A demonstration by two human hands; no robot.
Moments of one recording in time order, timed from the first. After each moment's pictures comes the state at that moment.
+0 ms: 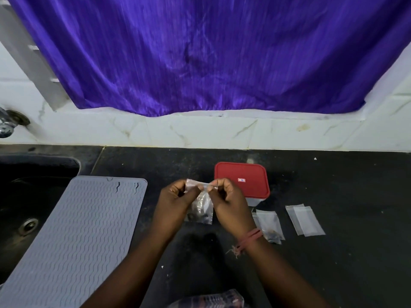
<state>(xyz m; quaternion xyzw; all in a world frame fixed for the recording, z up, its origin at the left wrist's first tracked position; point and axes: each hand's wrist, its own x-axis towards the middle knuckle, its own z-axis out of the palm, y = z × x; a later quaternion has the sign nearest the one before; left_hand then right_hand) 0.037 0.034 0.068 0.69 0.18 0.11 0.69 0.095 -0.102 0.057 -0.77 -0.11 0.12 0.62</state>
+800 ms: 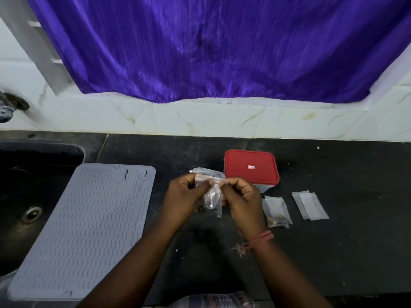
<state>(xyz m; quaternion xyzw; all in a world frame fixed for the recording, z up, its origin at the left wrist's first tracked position) 0.015 0.060 0.064 0.71 0.16 0.07 0.68 0.052 -0.083 0.055 -0.72 -0.03 0.06 0.69</state>
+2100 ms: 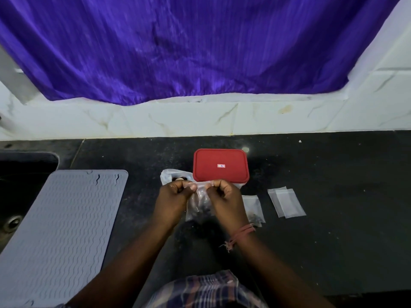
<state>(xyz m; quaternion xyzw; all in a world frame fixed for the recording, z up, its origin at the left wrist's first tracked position) 0.060 -0.019 0.024 0.70 0.24 0.05 0.67 0.100 -0.158 0.008 -0.73 -0.05 0.09 0.68</state>
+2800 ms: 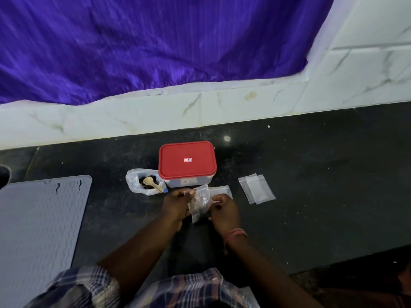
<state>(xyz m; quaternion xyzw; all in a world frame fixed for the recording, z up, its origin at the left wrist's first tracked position) 0.106 -0.098 -0.055 0.58 0.40 -0.11 0.70 0.111 -0.244 -0.085 -0.83 0.12 0.14 0.53</state>
